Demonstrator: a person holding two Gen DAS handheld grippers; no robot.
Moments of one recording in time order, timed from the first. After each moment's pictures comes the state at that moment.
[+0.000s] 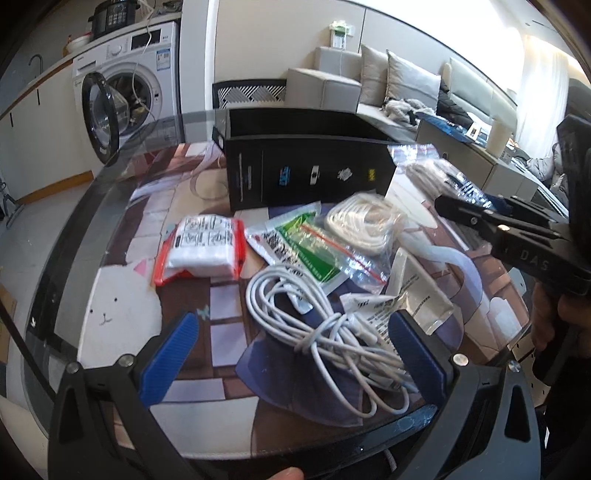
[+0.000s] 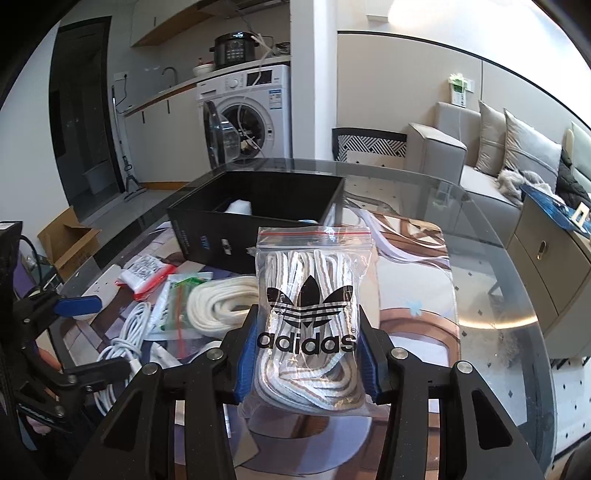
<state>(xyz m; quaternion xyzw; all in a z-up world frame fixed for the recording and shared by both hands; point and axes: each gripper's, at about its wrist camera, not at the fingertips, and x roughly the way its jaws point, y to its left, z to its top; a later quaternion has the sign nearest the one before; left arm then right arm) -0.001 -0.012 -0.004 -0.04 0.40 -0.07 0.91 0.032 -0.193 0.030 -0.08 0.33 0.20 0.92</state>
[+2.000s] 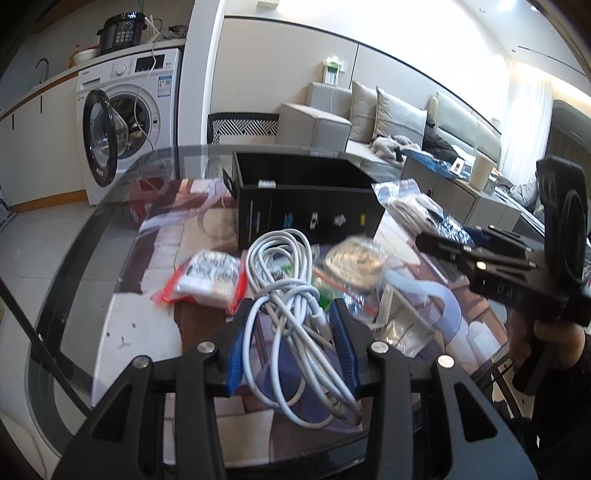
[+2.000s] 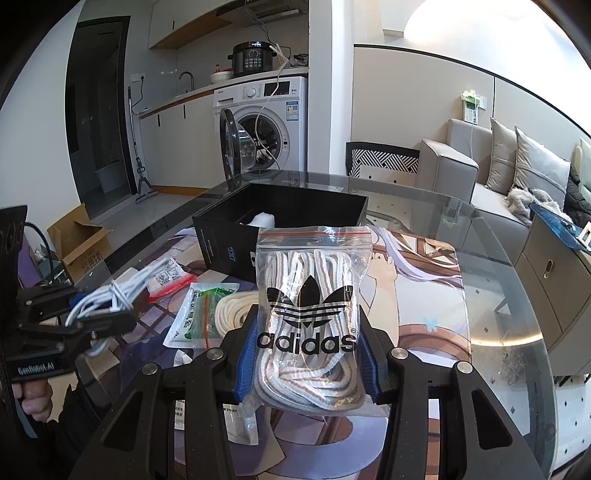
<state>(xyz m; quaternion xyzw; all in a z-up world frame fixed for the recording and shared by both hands) -0.017 0.008 0.024 -0.06 0.32 -0.10 0.94 0.021 -0.182 0.041 -0.09 0.30 0.22 0.92</state>
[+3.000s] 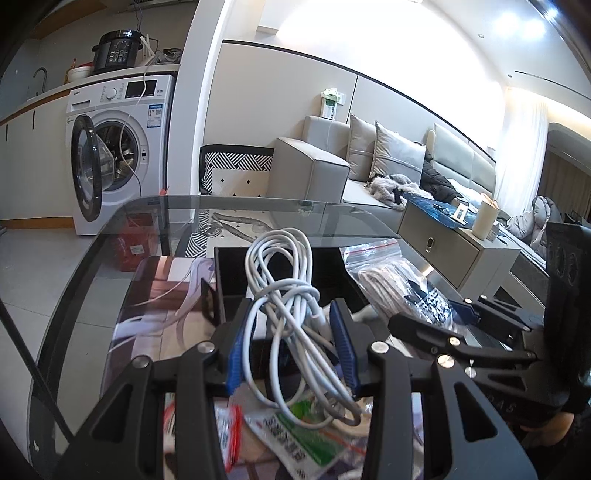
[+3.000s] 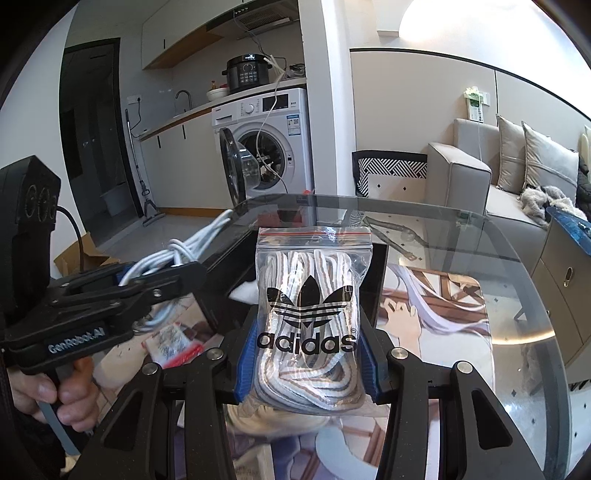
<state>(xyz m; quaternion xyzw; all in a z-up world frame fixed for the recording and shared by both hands) 0.090 0.006 0.068 -0.08 0.27 -0.11 0.95 0.083 -0.148 0.065 -0.05 0.30 0.24 0.92</state>
